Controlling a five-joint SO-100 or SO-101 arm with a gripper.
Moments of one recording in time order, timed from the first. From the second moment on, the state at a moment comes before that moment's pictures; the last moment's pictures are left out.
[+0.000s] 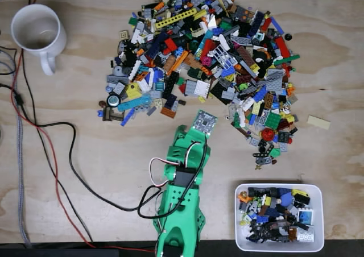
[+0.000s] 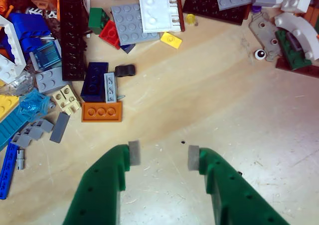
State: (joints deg) arm 8.4 156.2 142.1 65.2 -72.0
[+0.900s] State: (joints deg) arm 43.0 94.4 105.2 71.4 -42.7
